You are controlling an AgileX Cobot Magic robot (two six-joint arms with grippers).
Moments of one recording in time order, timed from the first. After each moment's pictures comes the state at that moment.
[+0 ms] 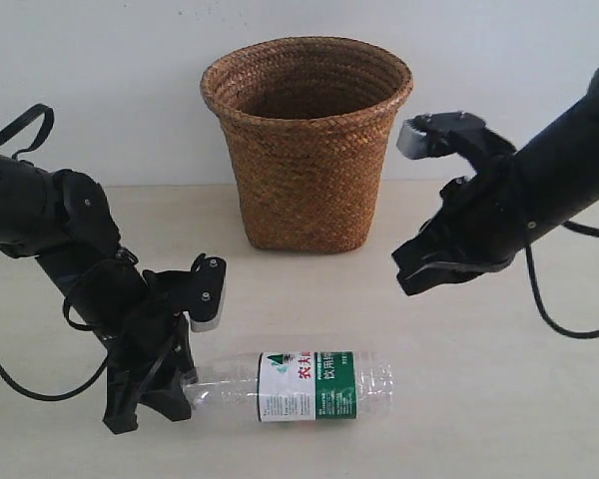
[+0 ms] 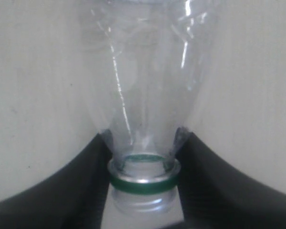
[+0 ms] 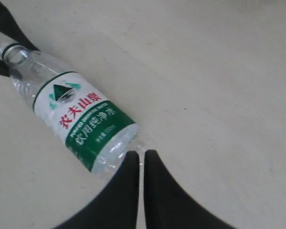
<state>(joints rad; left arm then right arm) -0.38 1.97 -1.12 -0.44 0.77 1.50 0.32 1.63 -1.08 0.66 0.77 -0.77</state>
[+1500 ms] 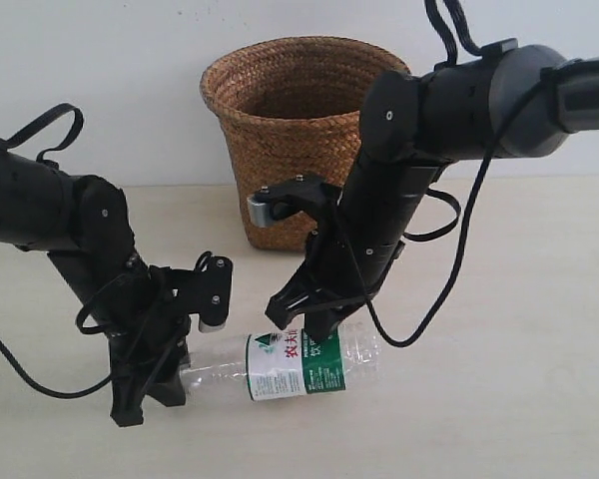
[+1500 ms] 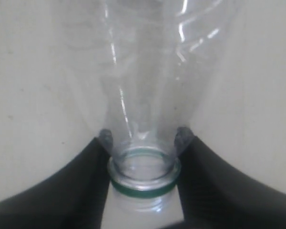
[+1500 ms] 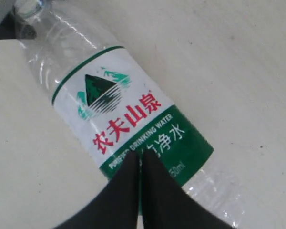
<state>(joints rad) -0.43 1.96 -1.12 -0.23 0.69 1.29 0.60 1.96 -1.44 0.33 0.94 -0.42</state>
